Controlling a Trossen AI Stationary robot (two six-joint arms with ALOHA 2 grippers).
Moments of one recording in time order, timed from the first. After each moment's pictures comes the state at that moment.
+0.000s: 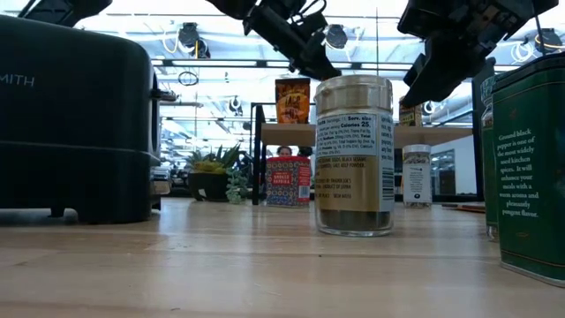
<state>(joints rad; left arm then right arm) 0.47 2.03 2.02 -0.52 0.16 0.38 0.19 1.16 0.72 -0.35 0.11 0.28</state>
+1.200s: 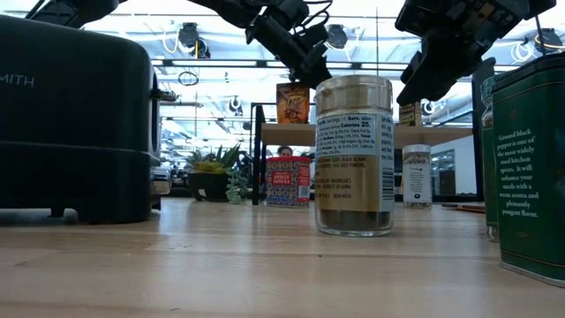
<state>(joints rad) 0.48 2.07 2.02 -0.52 0.16 0.38 0.19 1.16 0.72 -0.31 0.11 0.28</state>
